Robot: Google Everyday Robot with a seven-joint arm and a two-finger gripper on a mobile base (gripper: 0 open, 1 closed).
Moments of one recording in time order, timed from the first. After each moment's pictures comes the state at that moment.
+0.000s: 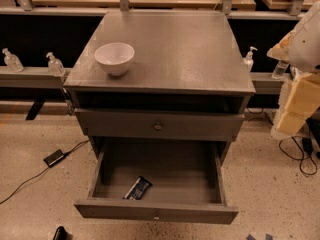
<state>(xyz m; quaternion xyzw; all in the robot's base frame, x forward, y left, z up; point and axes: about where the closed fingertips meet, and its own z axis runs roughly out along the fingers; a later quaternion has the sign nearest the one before) 0.438 -0.217 0.976 -0.60 0.78 -0.03 0.16</state>
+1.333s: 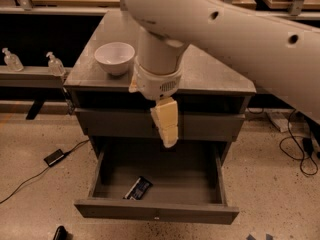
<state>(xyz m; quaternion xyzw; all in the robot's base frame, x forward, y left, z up) 0.498 0.008 0.866 -0.85 0.52 0.01 0.08</state>
